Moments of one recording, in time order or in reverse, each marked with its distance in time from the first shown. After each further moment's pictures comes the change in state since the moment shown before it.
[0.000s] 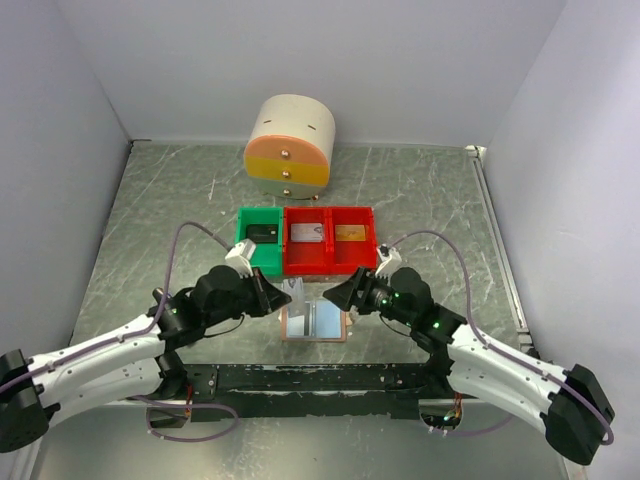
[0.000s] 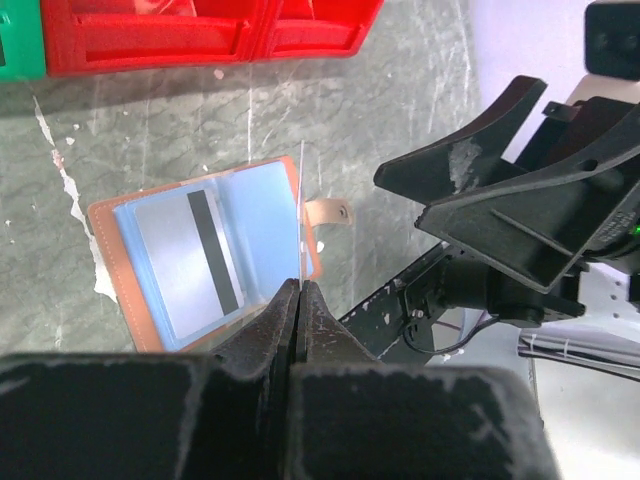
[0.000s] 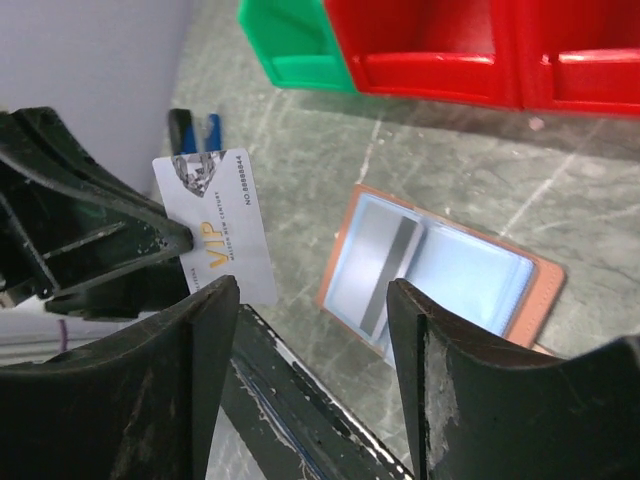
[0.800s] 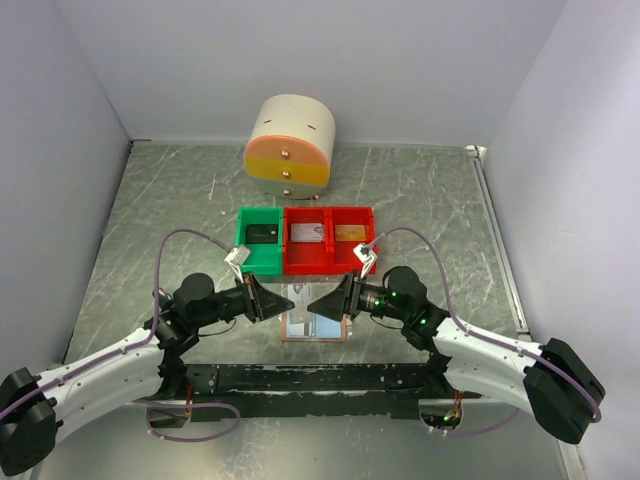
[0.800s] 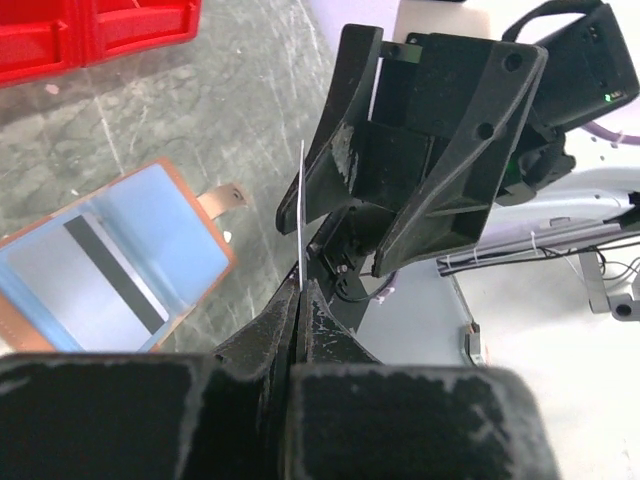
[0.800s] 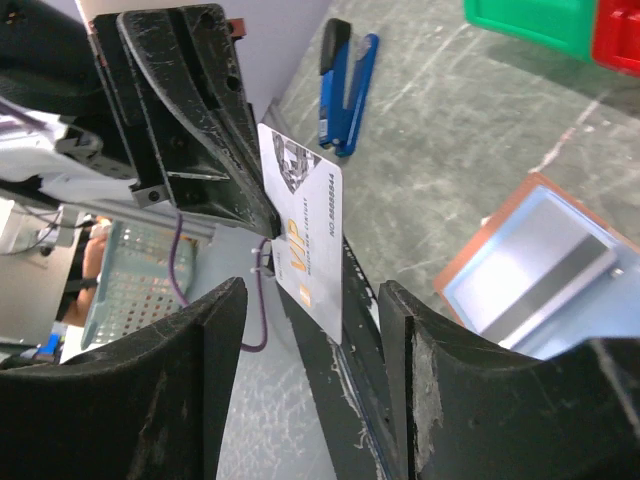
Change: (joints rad) left arm 0.156 -0.109 -0.226 0.426 0.414 0.057; right arm 0.000 0.150 -0.064 0.423 -0.353 0.014
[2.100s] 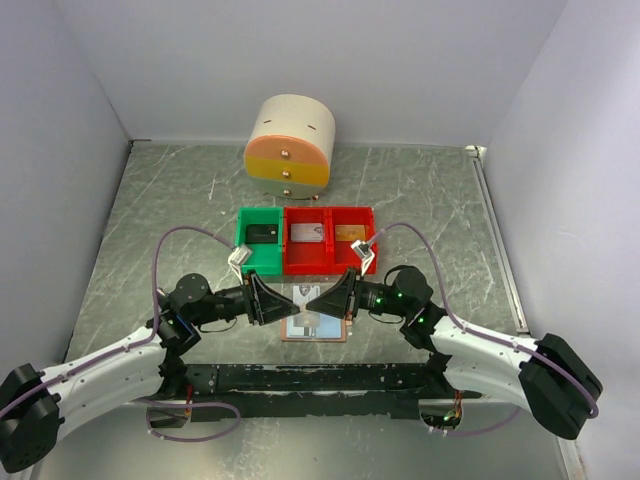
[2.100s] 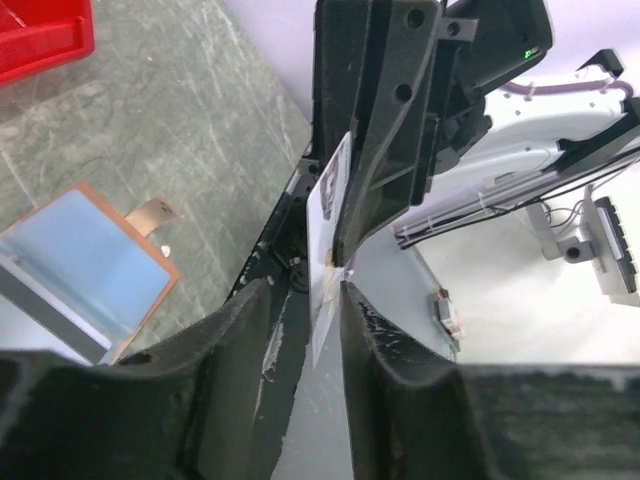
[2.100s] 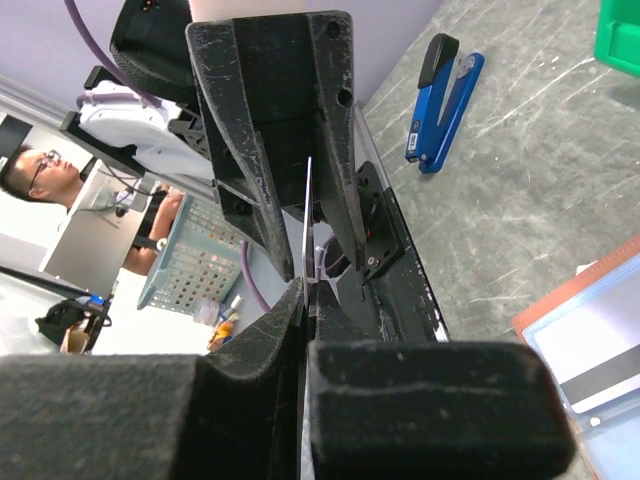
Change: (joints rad) left arm 0.001 0.035 -0.008 0.197 0.145 -0.004; right arm 0.000 0.051 0.007 0.248 -0.152 0.075
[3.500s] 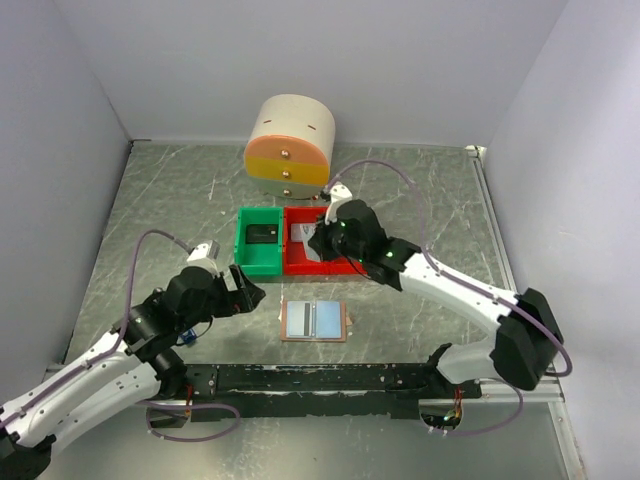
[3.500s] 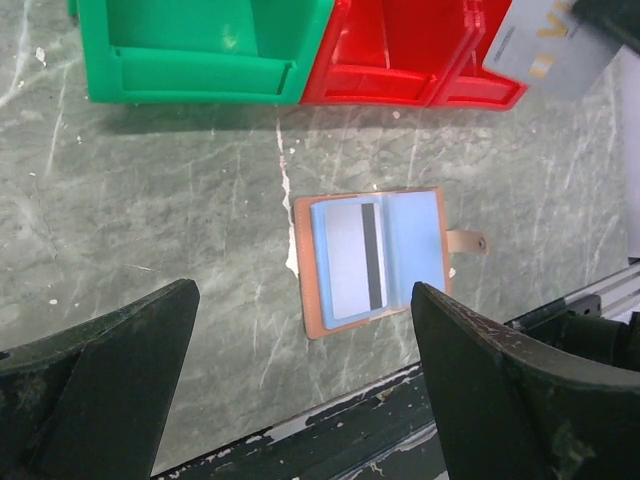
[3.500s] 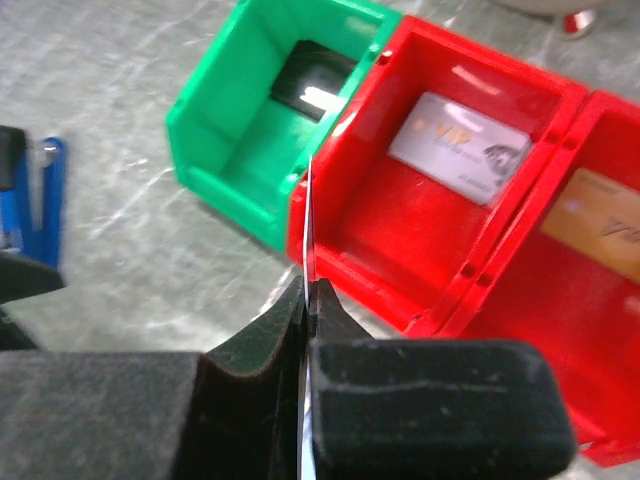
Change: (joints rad) left arm 0.000 -0.211 0.271 -1.051 -0.684 0.080; right arm 0.002 0.320 0.676 -0.878 0.599 -0.610
